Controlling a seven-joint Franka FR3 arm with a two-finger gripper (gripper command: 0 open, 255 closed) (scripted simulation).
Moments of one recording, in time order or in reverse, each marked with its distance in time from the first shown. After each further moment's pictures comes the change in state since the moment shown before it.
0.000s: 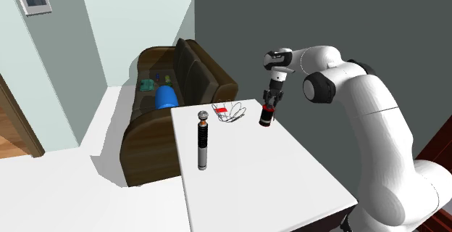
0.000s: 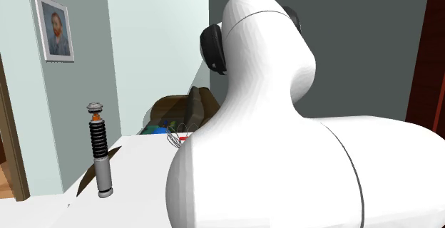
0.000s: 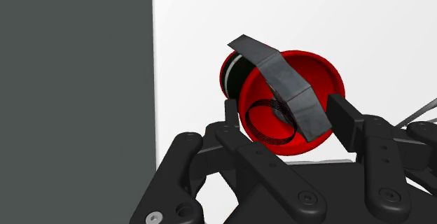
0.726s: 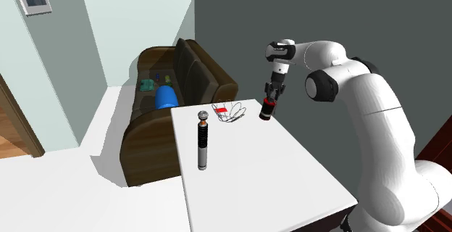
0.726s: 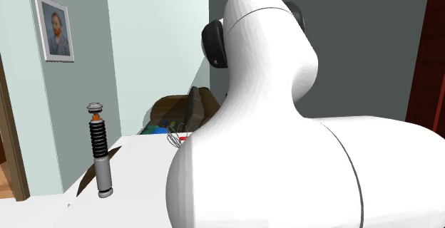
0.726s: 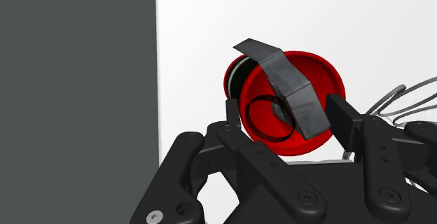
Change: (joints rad) arm -0.010 -0.027 -0.005 0.077 -0.010 -0.100 0.020
